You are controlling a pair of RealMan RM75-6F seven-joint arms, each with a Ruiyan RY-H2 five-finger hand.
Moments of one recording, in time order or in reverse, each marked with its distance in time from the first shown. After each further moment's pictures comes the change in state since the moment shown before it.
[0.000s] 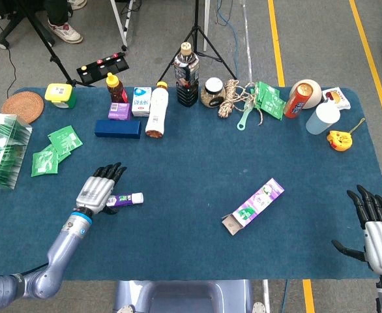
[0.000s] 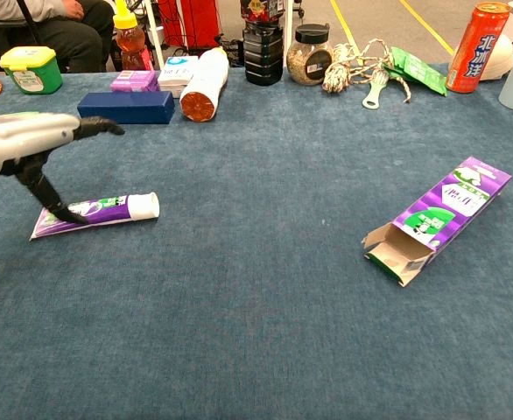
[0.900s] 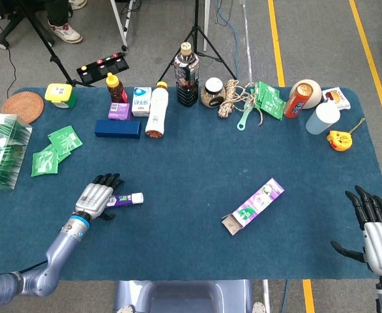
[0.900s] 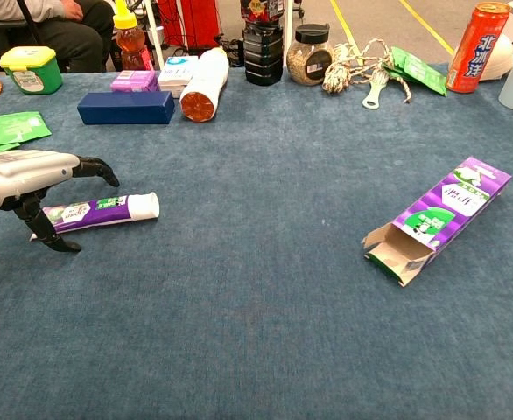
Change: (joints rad) left arm -0.018 -0.040 0.088 0.148 0.062 -0.062 -0.109; right arm 0.001 0.005 -0.008 0.000 -0.013 0.000 0.014
